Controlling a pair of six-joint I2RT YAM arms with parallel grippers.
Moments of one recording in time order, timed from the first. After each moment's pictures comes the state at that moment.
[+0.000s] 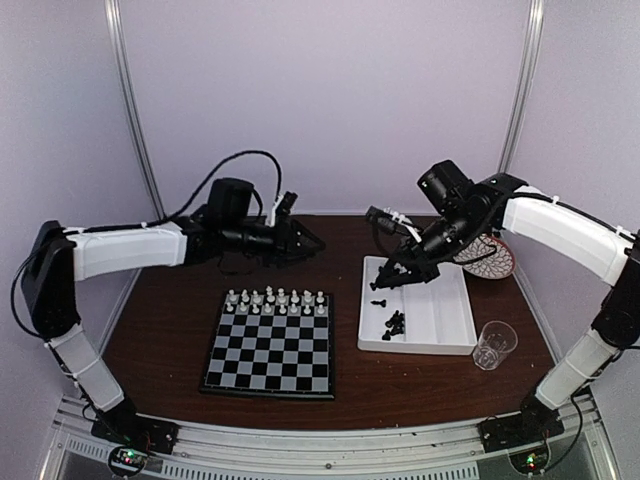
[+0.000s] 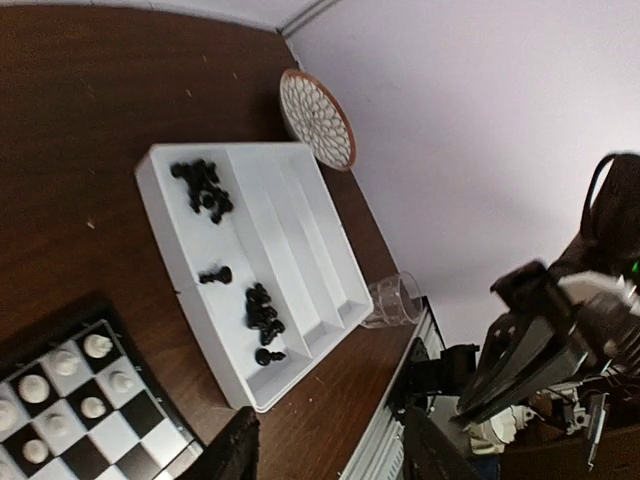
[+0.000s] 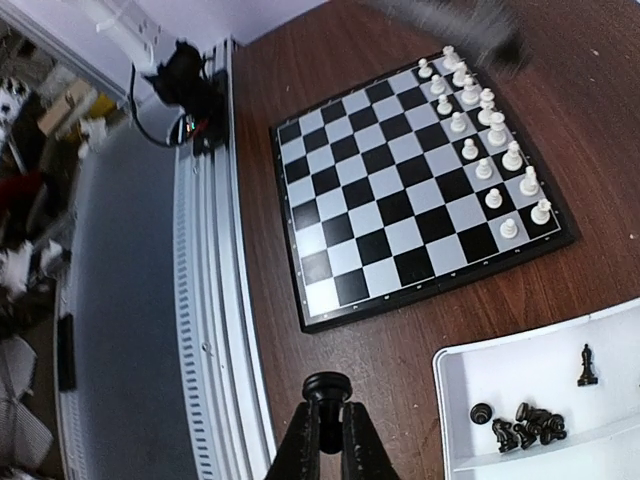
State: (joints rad) left arm -0.69 1.70 1.20 0.08 0.66 -0.80; right arm 0.60 1.55 1.46 -0.96 -0.78 -0.34
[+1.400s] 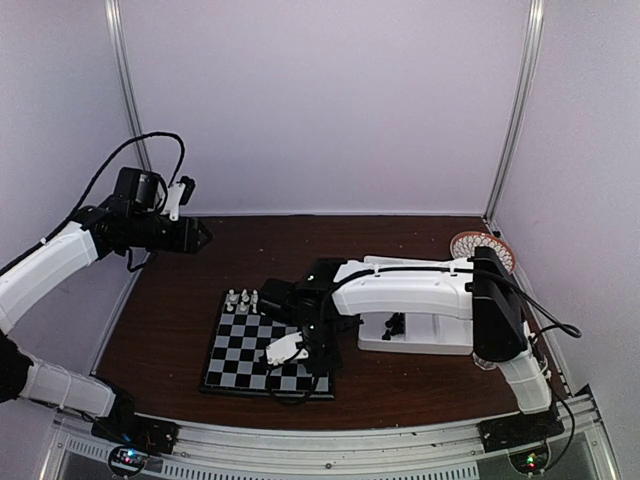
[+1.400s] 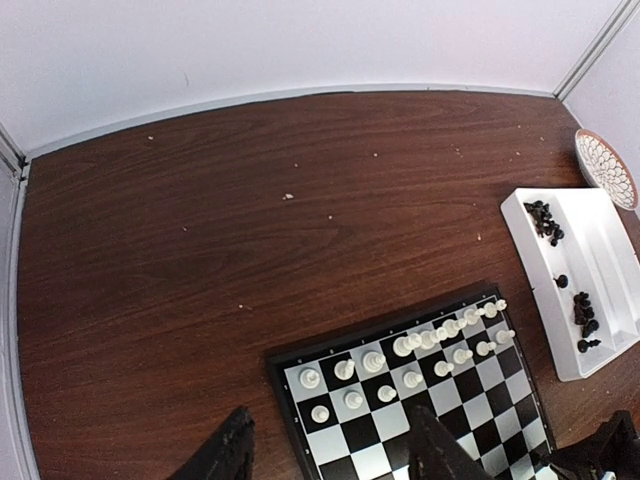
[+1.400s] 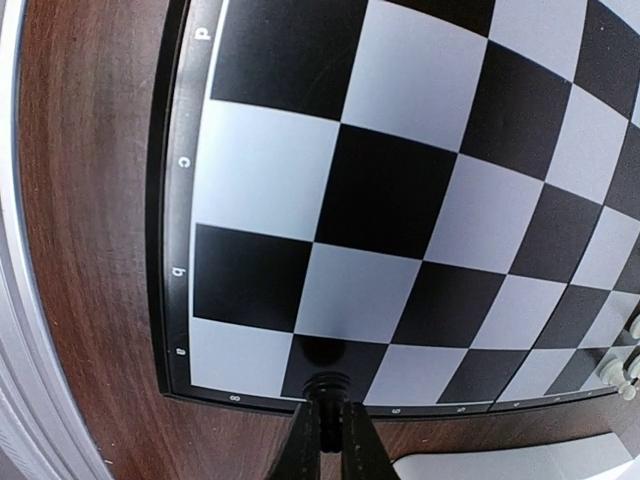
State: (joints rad) left arm -0.35 1.23 1.12 -0.55 0.12 -0.14; right arm 1.19 2.25 1.95 -1.20 0.06 -0.58
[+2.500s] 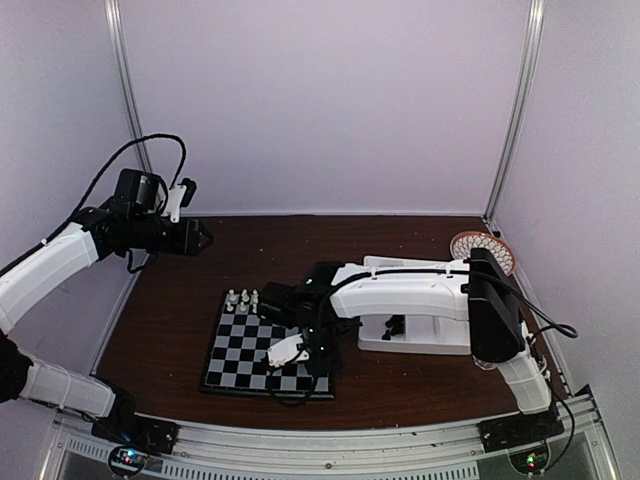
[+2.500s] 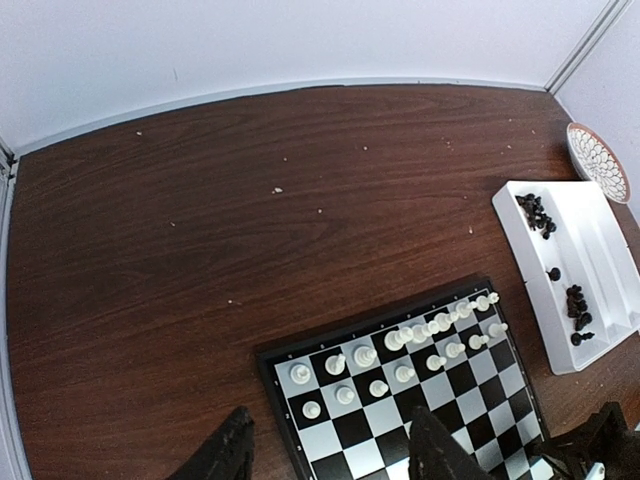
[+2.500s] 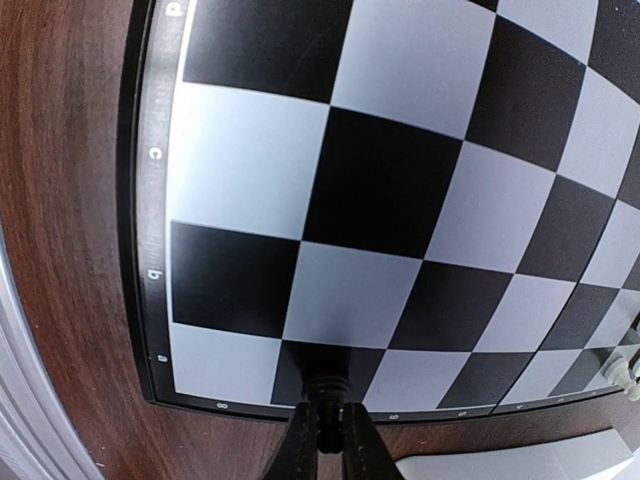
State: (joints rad) left arm -0.35 1.23 1.11 -0.55 0.15 -0.14; right arm 1.19 2.27 1.94 -1.19 0.09 -0.57
